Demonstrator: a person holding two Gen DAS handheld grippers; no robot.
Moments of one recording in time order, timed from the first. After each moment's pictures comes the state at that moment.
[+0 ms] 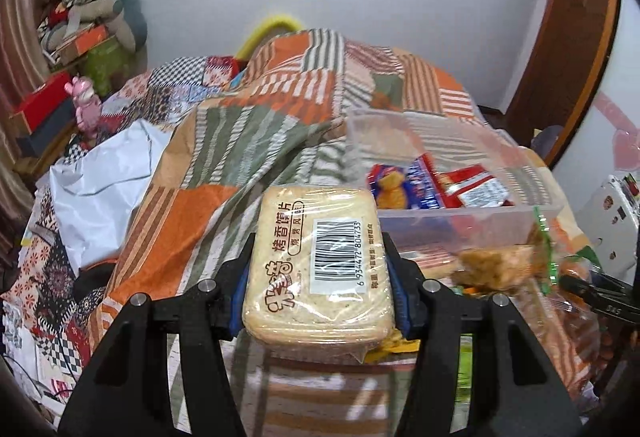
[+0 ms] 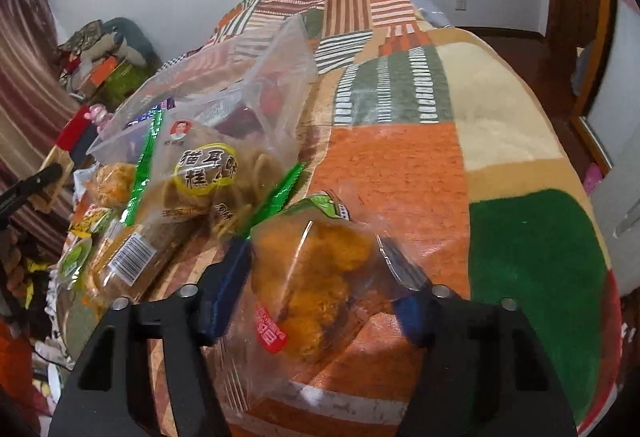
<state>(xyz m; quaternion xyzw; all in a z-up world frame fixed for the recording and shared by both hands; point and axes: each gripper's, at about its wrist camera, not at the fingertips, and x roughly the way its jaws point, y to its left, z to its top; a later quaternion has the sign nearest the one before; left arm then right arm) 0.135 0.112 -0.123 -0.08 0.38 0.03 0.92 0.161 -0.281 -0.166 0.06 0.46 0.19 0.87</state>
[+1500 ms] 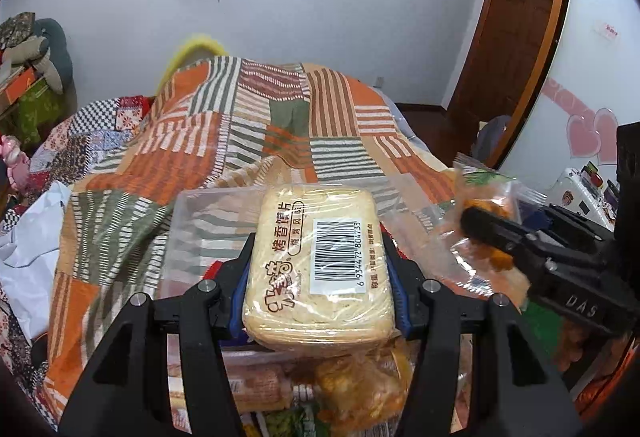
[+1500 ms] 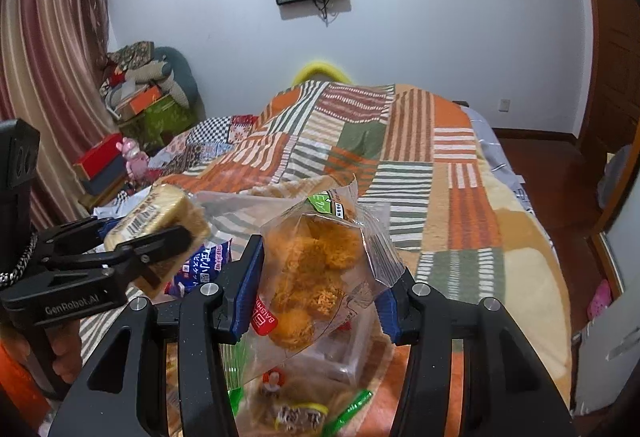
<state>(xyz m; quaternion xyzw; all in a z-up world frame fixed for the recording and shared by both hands) 0.238 0.004 -0.093 -0.06 0.36 -0.08 0.93 0.240 -0.210 -0.088 0.00 0.33 0.26 0.91</state>
